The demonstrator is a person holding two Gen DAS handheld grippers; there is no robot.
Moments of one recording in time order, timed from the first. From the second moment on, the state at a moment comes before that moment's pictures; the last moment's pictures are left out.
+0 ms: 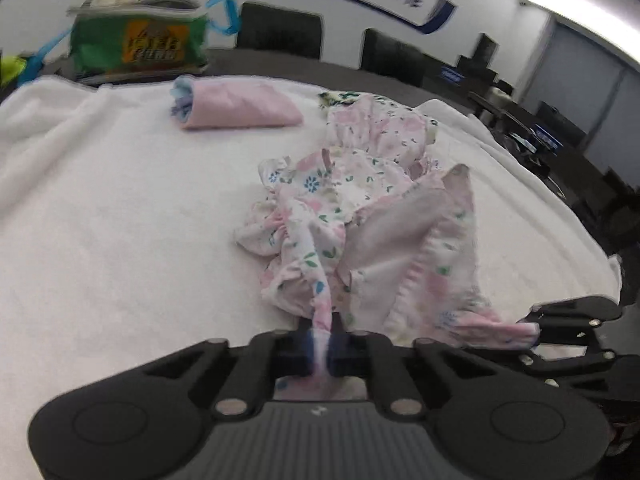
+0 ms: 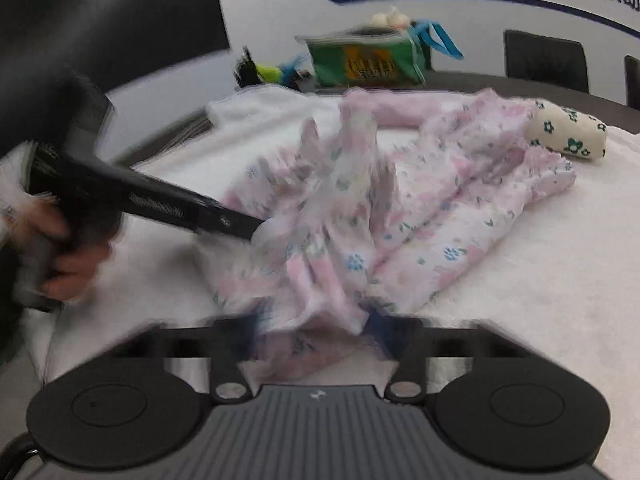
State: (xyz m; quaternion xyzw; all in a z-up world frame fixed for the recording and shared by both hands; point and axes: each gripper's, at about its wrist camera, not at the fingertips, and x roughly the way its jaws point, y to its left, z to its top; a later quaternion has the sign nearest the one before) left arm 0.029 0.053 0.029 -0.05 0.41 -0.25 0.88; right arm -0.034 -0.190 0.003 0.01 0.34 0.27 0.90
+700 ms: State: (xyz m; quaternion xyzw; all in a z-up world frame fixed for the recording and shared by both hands) left arm -0.180 0.104 0.074 0.12 0.18 -0.04 0.98; right arm -0.121 -0.259 0.067 -0.02 0.35 0.33 0.88
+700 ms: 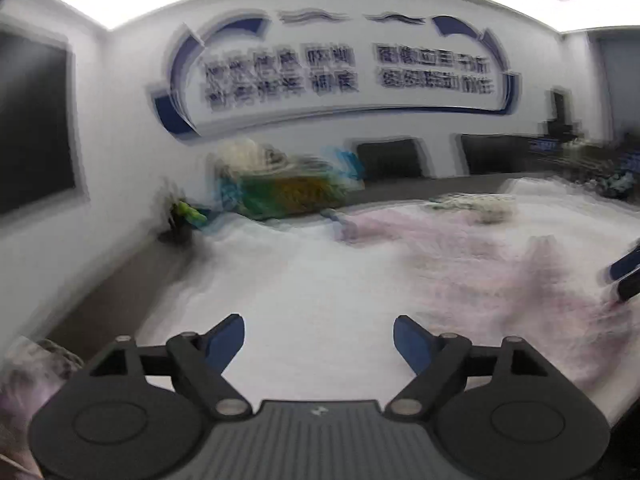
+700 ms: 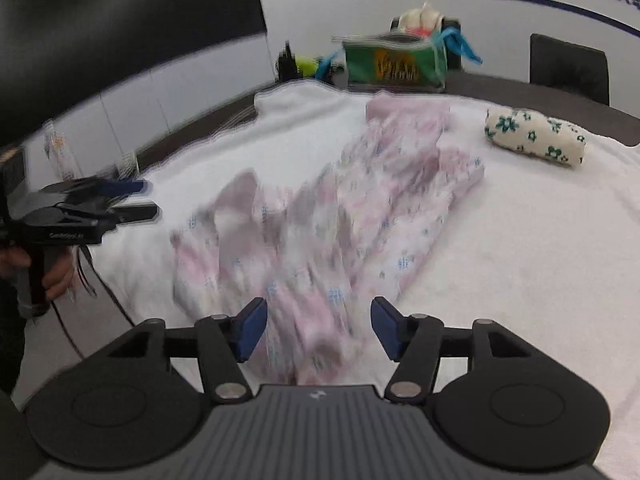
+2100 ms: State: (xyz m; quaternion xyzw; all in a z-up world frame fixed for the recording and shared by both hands) left arm -0.103 0.077 0.051 -0.06 0.27 -0.33 0.90; right arm -0.108 -0.277 0.050 0.06 0.31 0.25 0.91
